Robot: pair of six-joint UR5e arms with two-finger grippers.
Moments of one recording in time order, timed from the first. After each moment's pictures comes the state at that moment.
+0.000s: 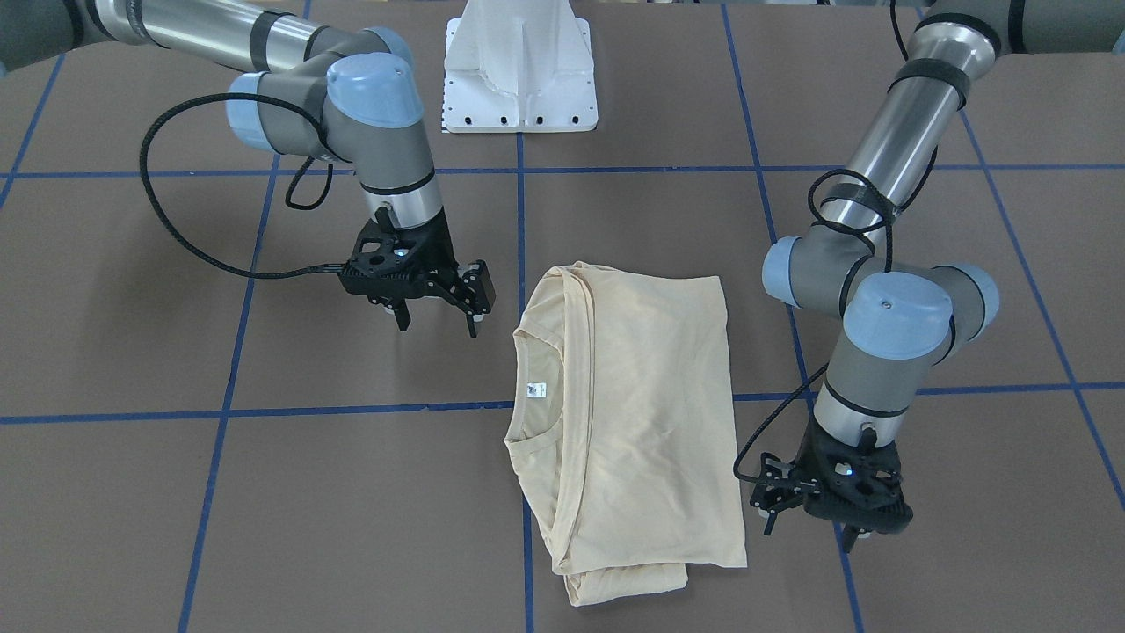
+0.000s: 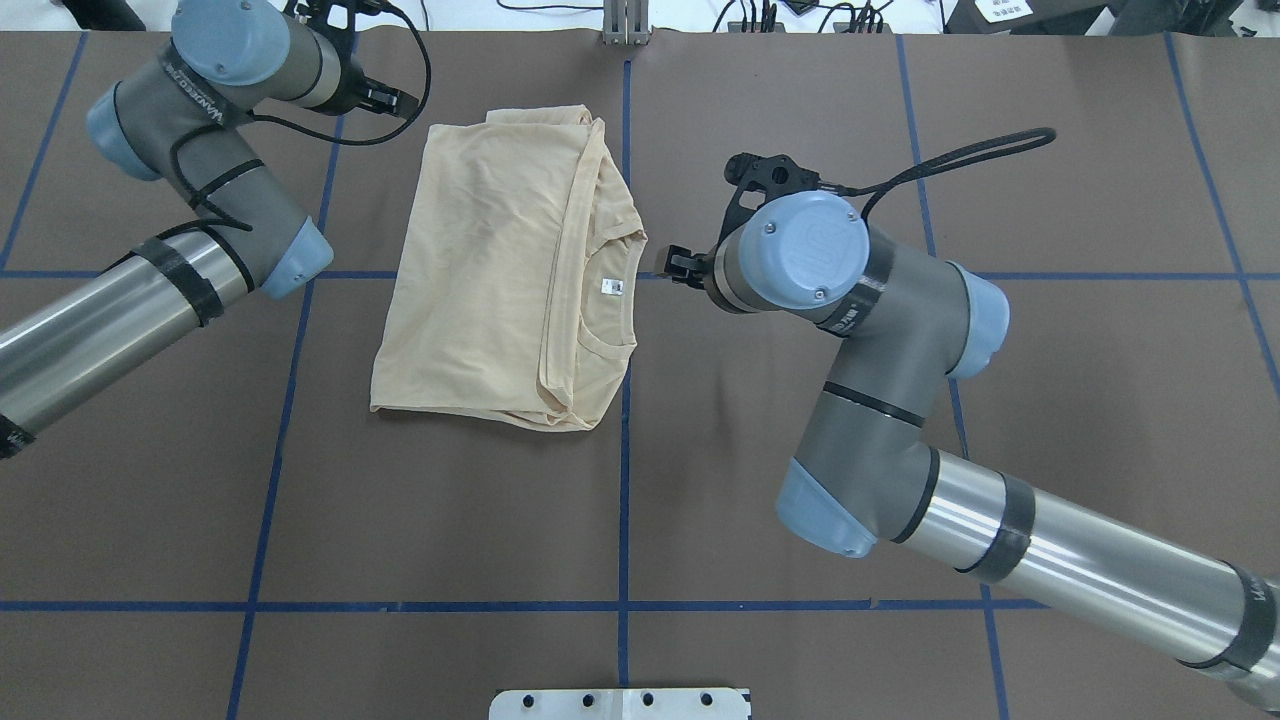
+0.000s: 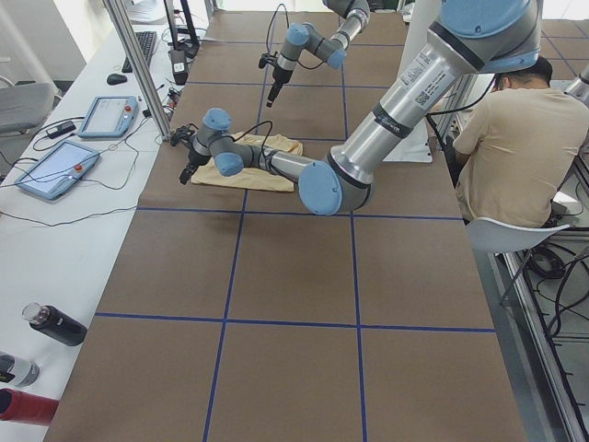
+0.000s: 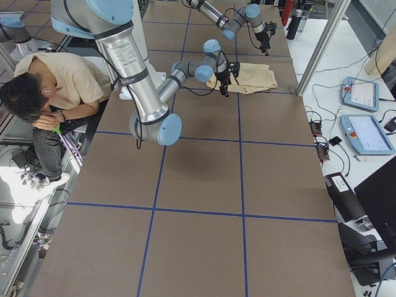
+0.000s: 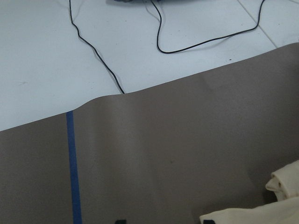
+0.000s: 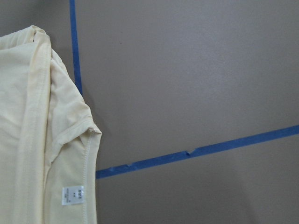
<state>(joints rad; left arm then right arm) -0.93 -2.31 -1.02 -2.35 -1.76 -0.66 0.55 -0.89 1.60 -1.37 1.59 1.48</state>
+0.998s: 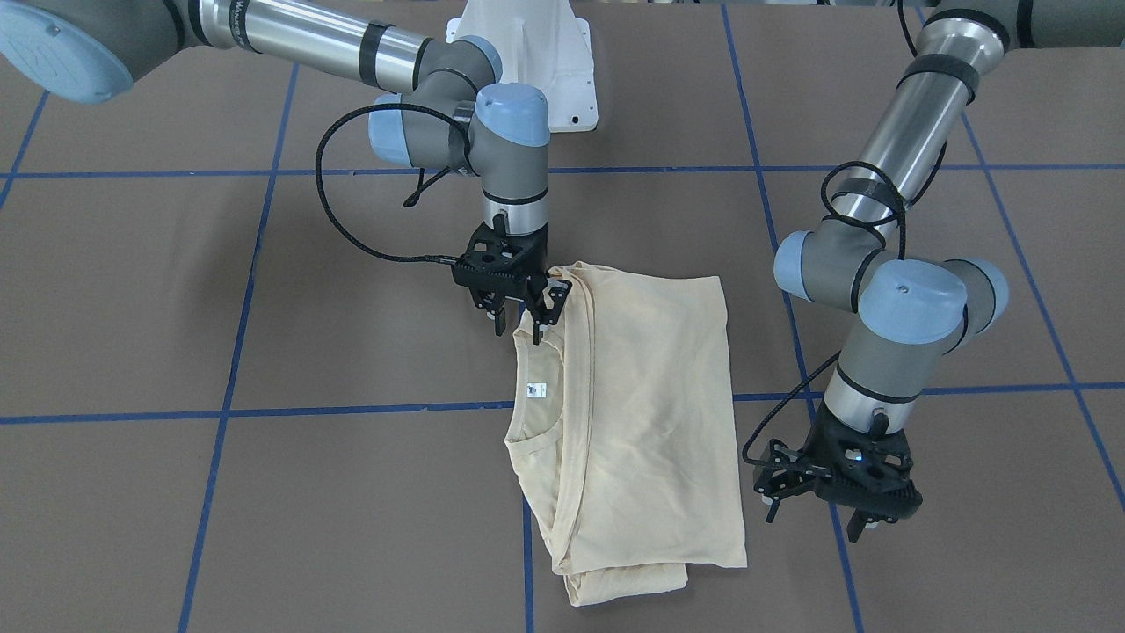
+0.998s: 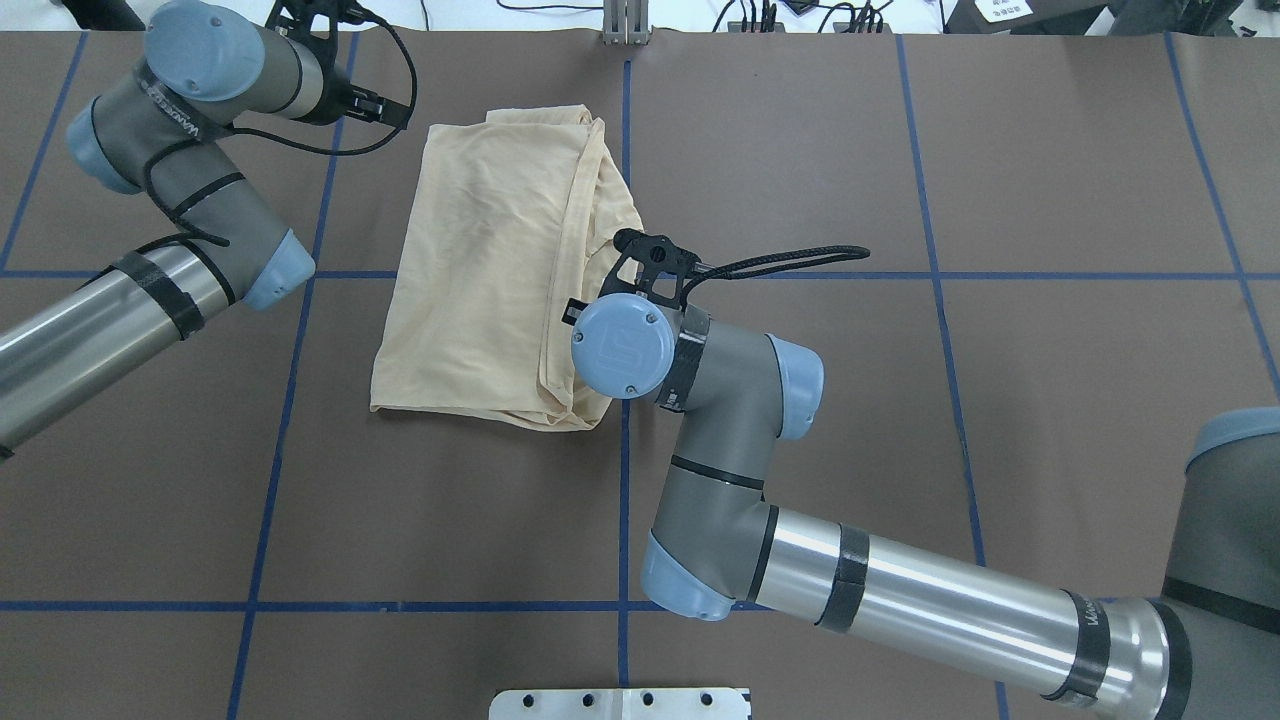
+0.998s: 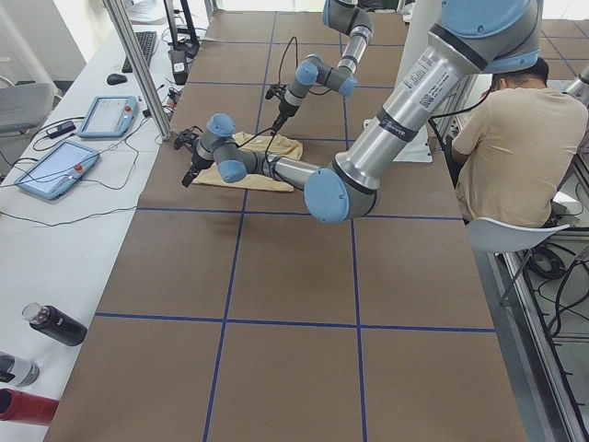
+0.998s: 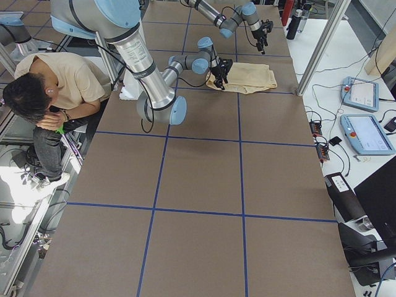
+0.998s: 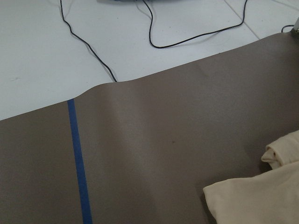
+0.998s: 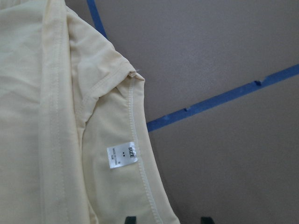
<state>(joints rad) -0.93 -2.28 -1.05 -2.39 -1.76 -0.67 0.41 -0.73 1.38 -1.37 1.42 1.65</state>
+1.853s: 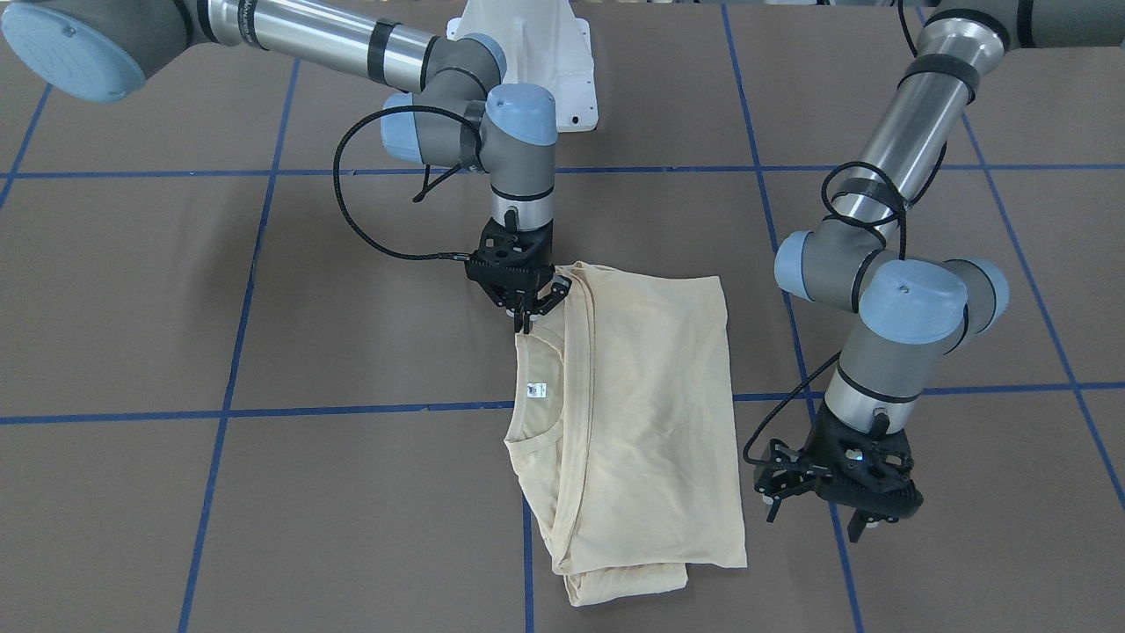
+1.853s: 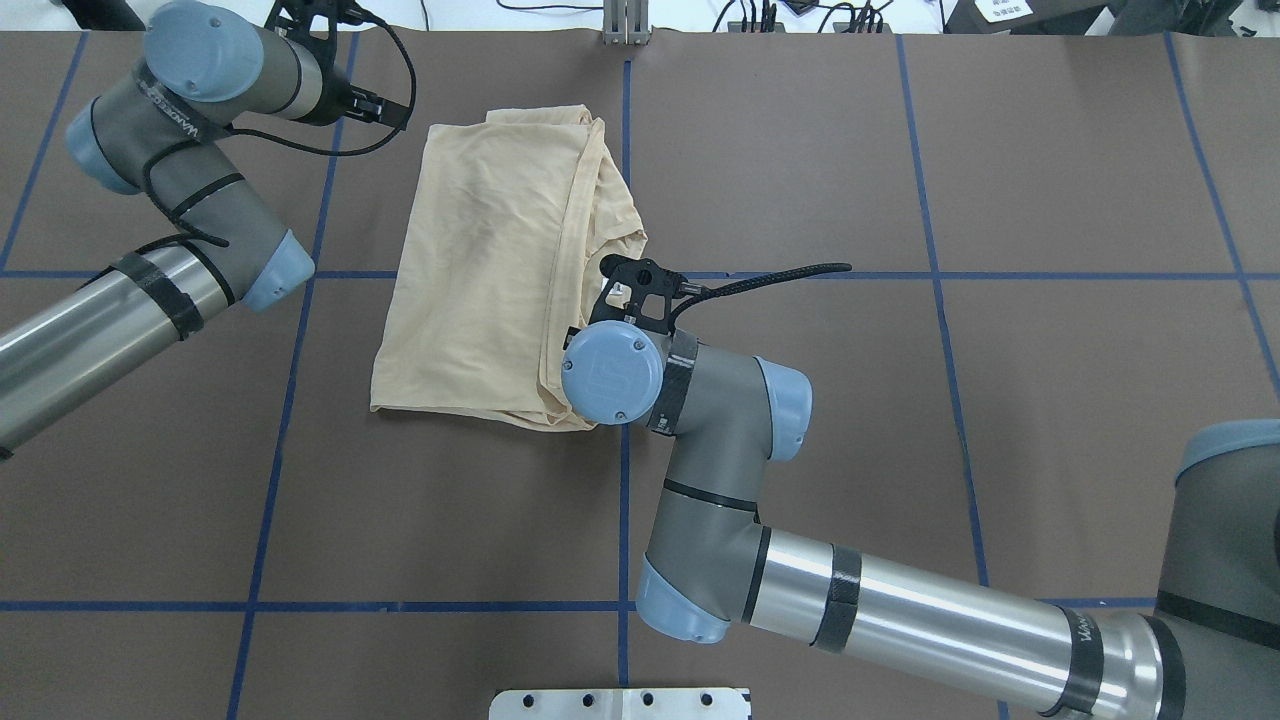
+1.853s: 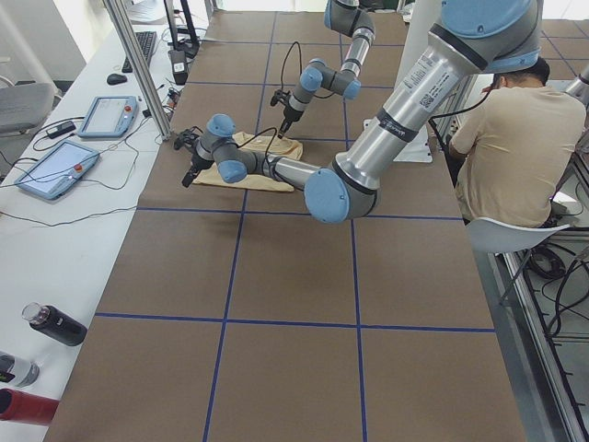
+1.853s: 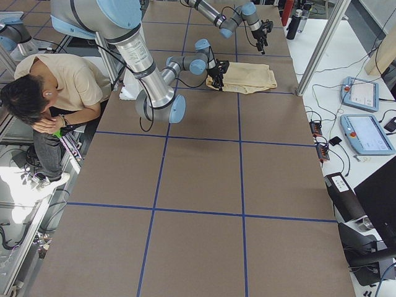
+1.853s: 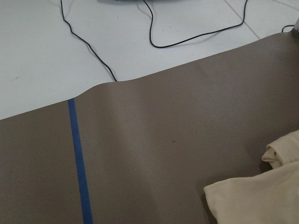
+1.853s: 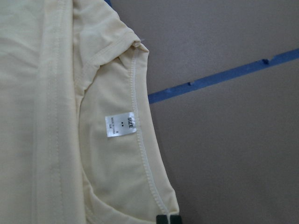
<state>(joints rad) -0.93 -2.28 -1.05 -2.39 -1.76 -0.67 0.38 -0.74 1.37 -1.37 1.41 1.60</state>
